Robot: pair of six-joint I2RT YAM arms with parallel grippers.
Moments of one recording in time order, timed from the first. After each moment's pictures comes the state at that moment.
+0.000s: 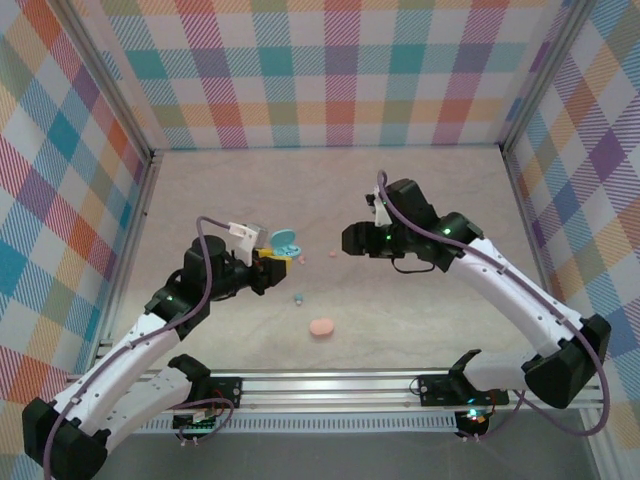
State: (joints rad) left arm -0.53 0.82 0.65 -0.24 0.36 -0.29; right arm 0.69 1.29 1.27 -0.82 -0.22 0.62
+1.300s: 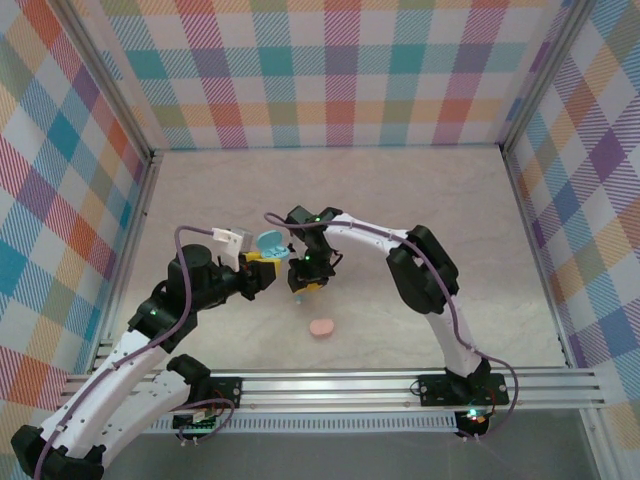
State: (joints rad) left arm -0.53 0.67 0.66 -0.35 0.29 -0.33; right arm 0.86 2.20 1.72 -0.99 -0.39 0.42
